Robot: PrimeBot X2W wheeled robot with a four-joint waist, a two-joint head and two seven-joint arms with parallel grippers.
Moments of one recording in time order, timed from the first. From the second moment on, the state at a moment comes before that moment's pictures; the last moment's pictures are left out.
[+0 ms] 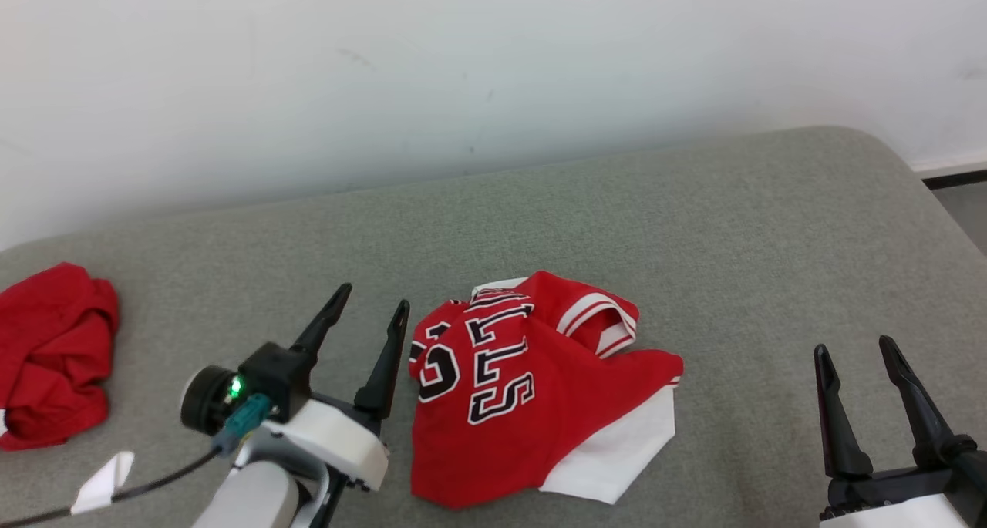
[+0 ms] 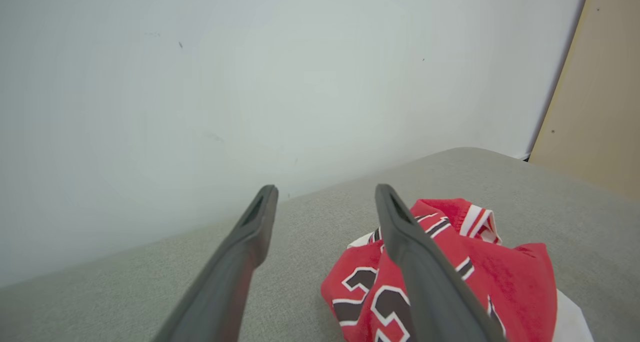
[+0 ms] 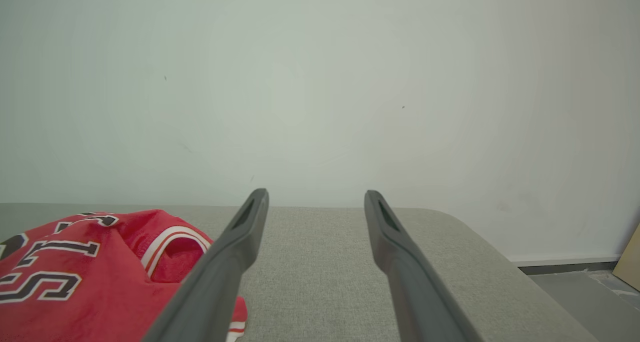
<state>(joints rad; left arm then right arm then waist) -0.42 0.29 -0.50 0.32 -0.36 0.07 -0.26 -0.06 -0.11 0.03 0.07 0.22 0.13 -0.26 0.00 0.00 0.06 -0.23</state>
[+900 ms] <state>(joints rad) 0.10 0.12 -0.11 -0.01 -0.14 0.07 -0.26 0.05 -0.09 -0.04 0.23 0.18 0.13 -0.26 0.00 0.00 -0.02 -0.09</state>
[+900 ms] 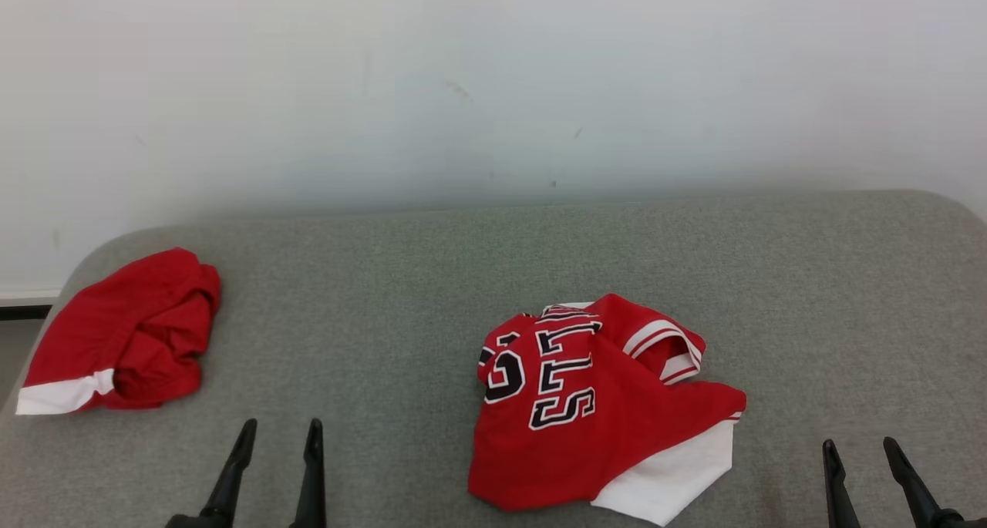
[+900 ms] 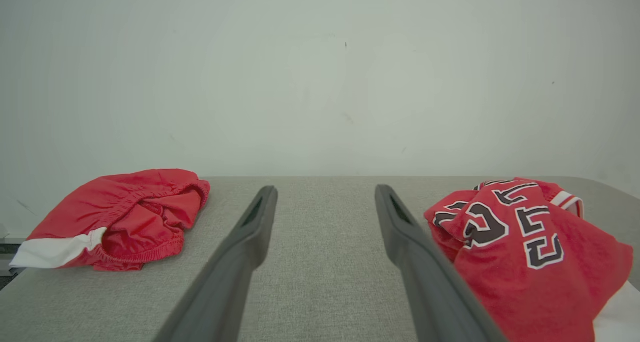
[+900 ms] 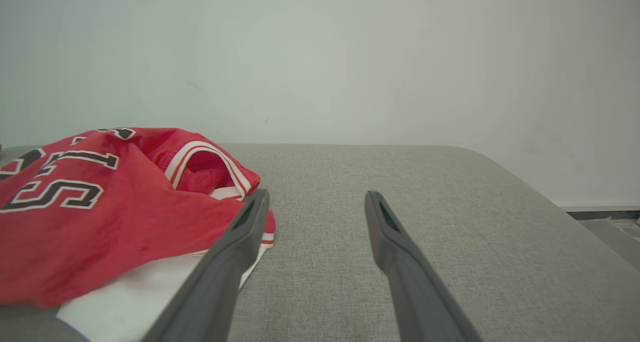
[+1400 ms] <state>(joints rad) 0.10 0.07 -0.03 0.00 -0.10 0.00 -0.26 0.04 -0.09 -0.01 0.21 0.19 0.13 -0.26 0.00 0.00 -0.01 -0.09</state>
